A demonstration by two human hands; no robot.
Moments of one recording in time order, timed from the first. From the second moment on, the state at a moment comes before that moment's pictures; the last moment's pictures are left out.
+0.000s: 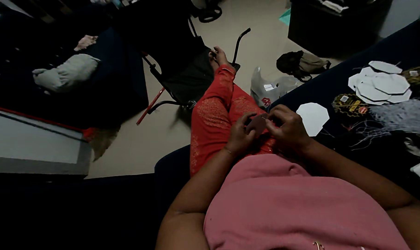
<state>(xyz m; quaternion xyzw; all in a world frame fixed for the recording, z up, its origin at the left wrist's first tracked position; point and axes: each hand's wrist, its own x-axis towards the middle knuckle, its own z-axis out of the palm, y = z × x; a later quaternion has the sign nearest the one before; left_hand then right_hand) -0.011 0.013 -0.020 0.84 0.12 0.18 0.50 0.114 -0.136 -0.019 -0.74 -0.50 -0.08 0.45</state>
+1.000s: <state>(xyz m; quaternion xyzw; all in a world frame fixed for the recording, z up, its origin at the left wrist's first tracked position) -0.012 0.007 -0.017 0.89 0.07 0.16 0.43 0.111 -0.137 -0.016 -0.74 -0.49 -0.06 0.46</state>
